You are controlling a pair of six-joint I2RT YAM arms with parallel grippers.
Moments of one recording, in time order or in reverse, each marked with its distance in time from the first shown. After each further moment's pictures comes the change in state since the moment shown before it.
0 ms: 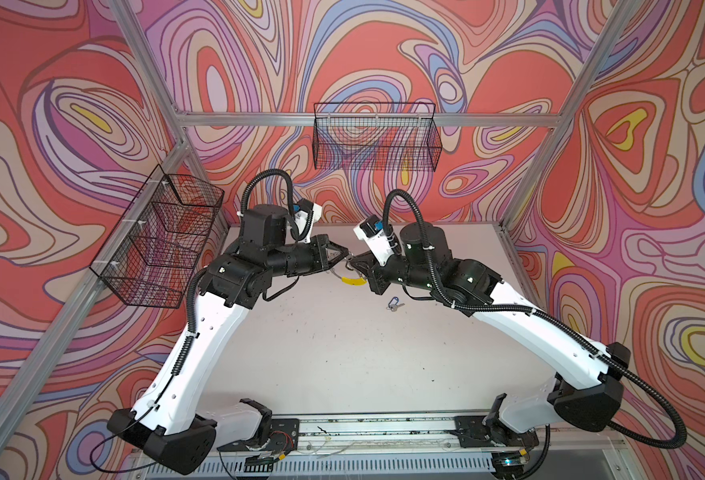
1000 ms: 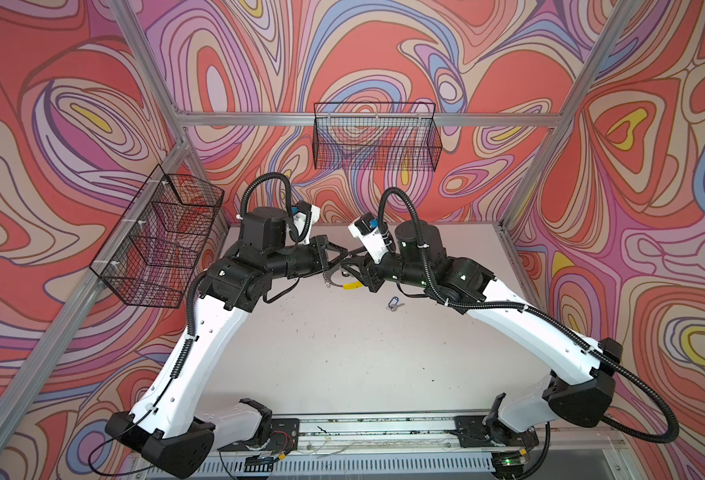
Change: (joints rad) left arm 0.000 -0.019 -0.033 0.026 -0.017 -0.046; right arm 0.005 0.033 0.021 0.036 -0.011 -0.009
